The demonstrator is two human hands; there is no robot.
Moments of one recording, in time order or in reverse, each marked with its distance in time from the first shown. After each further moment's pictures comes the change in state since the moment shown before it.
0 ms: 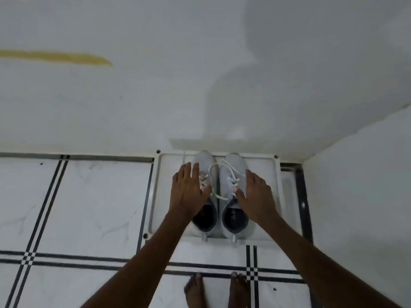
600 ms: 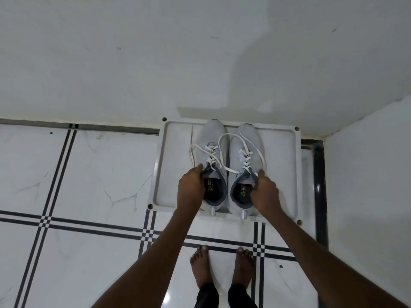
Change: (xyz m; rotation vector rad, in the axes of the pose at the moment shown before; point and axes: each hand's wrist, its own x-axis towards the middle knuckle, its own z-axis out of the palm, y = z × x) left_hand -0.041 -0.019 0.069 -0.248 -0.042 -0.254; right_hand -0.022 0.019 0.069 0.186 -0.168 0.281
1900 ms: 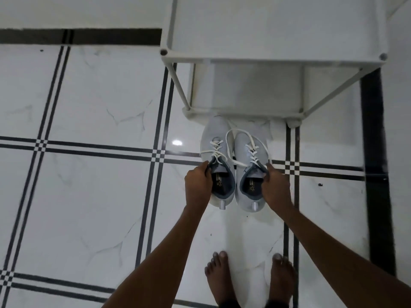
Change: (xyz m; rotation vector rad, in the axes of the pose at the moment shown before) left_hand -0.262 -0.269 0.221 -0.083 0.075 -0.047; right_hand -0.207 0.185 0.332 0.128 0.064 0.051
